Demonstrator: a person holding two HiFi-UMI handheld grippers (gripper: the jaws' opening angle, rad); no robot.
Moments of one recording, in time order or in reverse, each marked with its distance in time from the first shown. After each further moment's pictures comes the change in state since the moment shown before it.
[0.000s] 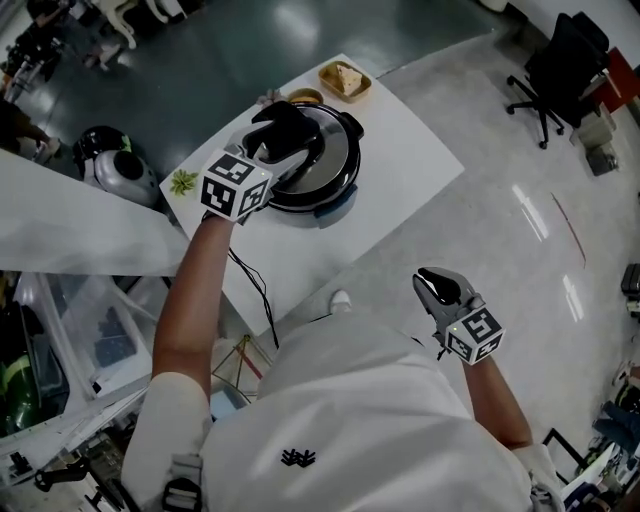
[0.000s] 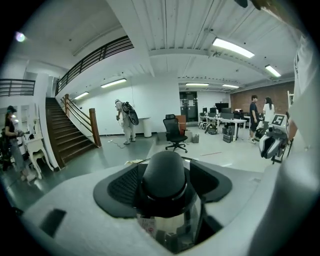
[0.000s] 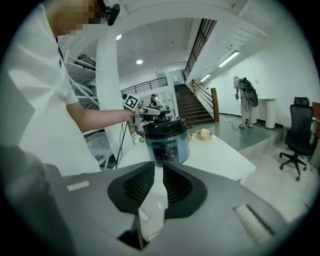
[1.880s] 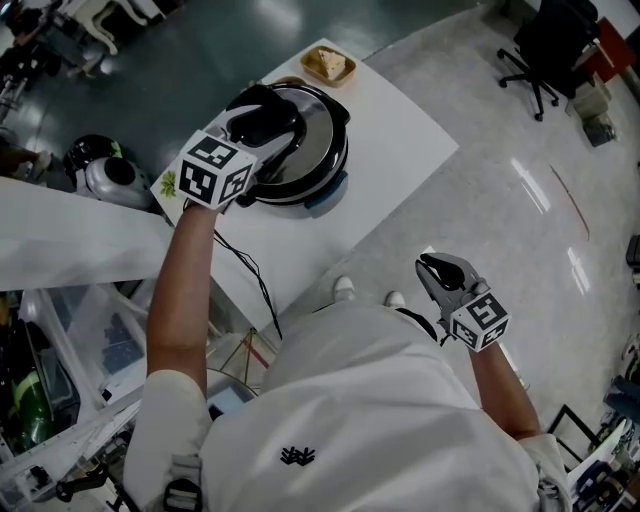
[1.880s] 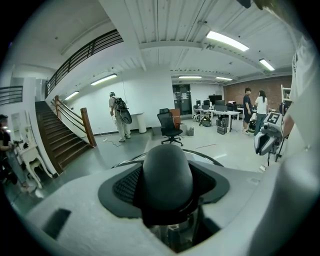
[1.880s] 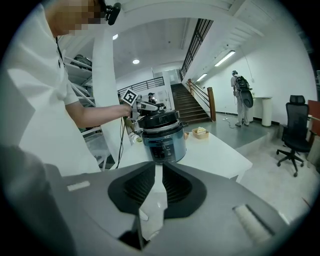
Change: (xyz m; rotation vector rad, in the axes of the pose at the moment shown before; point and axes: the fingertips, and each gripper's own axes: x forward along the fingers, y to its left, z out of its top) left arm 0.006 -0.006 0.019 0.074 0.080 -0.052; right arm -0.009 -0.010 -0.007 0.024 0.003 -0.029
